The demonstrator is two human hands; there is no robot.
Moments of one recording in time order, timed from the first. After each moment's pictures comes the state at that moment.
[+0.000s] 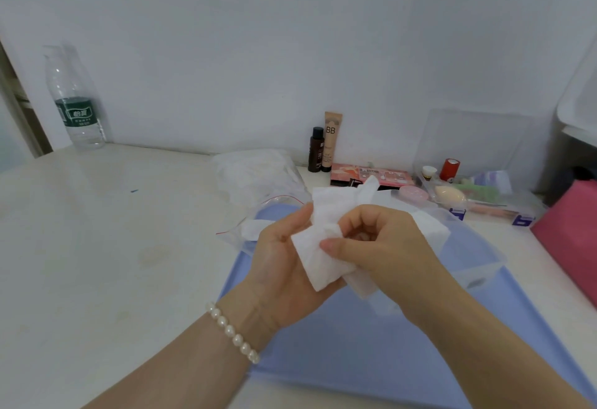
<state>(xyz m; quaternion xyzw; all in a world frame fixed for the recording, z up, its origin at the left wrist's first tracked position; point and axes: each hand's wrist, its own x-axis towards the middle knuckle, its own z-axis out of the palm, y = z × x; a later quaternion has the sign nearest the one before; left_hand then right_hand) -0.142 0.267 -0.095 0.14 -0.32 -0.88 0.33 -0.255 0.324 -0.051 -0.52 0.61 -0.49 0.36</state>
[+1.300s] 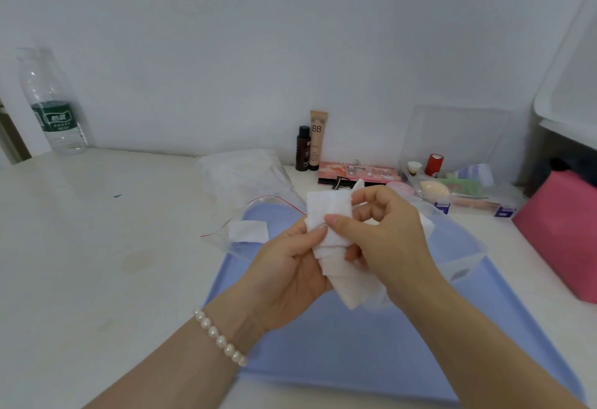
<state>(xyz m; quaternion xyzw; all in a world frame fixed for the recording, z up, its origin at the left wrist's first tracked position) -0.150 0.273 -0.094 0.11 -0.43 -0.84 0.31 -0.269 0.316 -0.060 -0.46 0.58 -0.60 0.29</state>
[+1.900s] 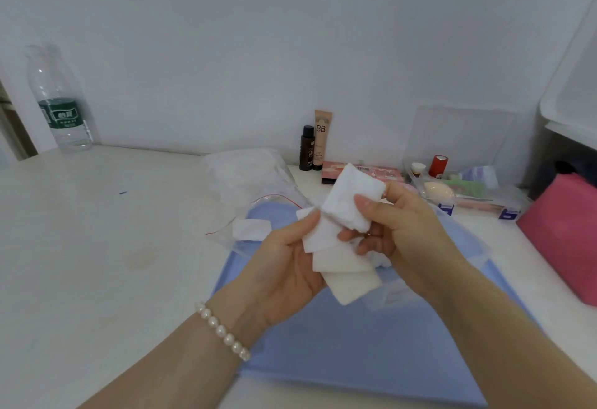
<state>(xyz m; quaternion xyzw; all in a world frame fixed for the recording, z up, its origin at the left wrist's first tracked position) -0.146 0.270 -0.091 0.14 -0.36 -0.86 0.32 -0.285 0.313 -0.049 -0.39 0.50 -0.61 0.47</state>
